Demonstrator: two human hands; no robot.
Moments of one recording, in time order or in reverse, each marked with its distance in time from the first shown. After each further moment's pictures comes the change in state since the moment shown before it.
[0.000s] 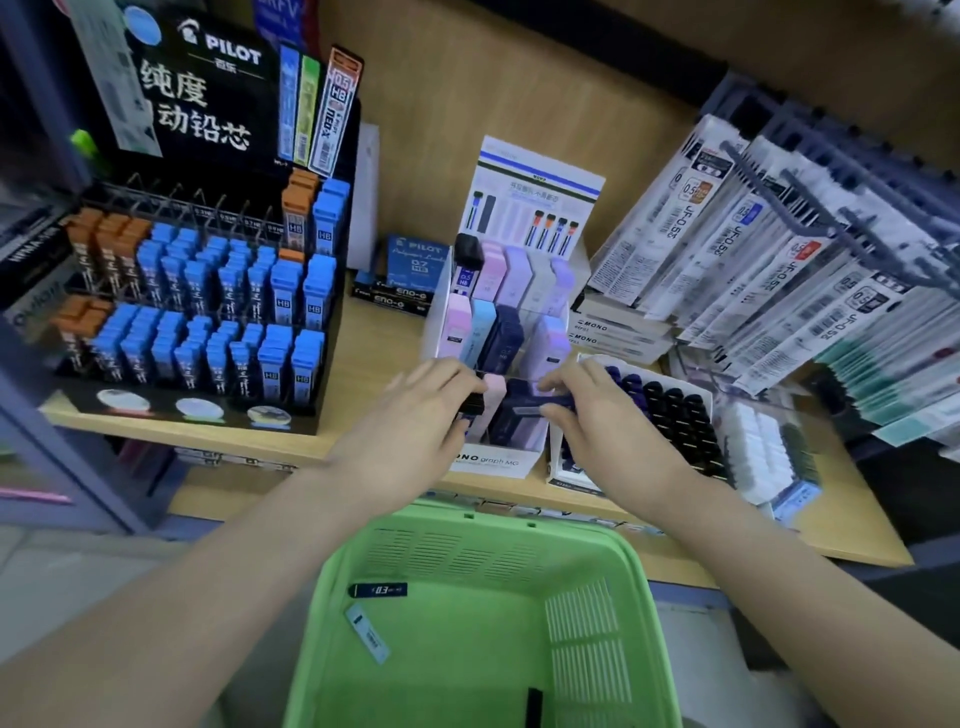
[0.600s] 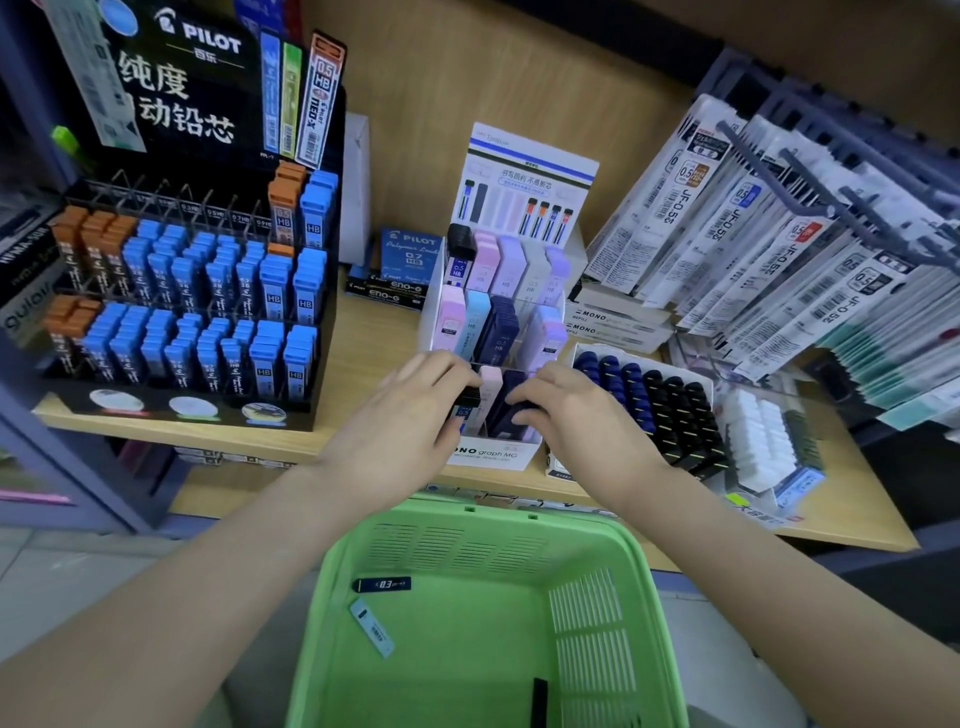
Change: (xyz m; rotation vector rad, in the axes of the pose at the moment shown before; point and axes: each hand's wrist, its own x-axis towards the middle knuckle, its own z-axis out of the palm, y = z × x) left_hand -0.001 -0.004 0.006 -0.019 0.043 0.029; right_hand 0.007 -0.003 0.015 -0.180 -0.027 -0.120
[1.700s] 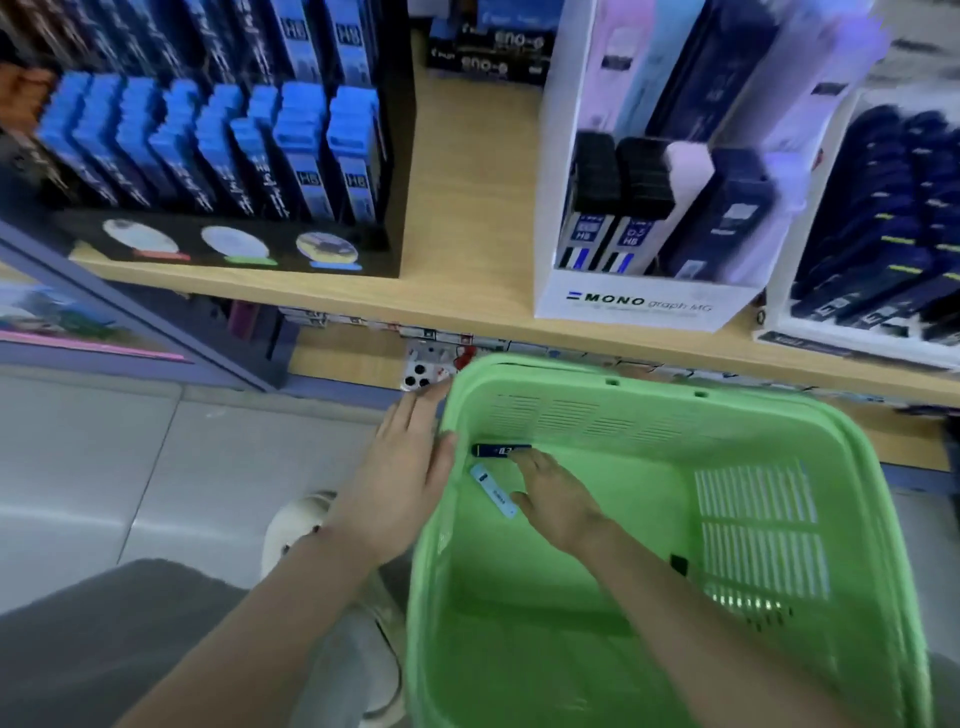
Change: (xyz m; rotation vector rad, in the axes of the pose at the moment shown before) left_hand -0.140 -0.070 0.096 -0.177 -0.208 -0.562; right_hand -0.067 -0.032 0.318 0.317 -0.590 0.138
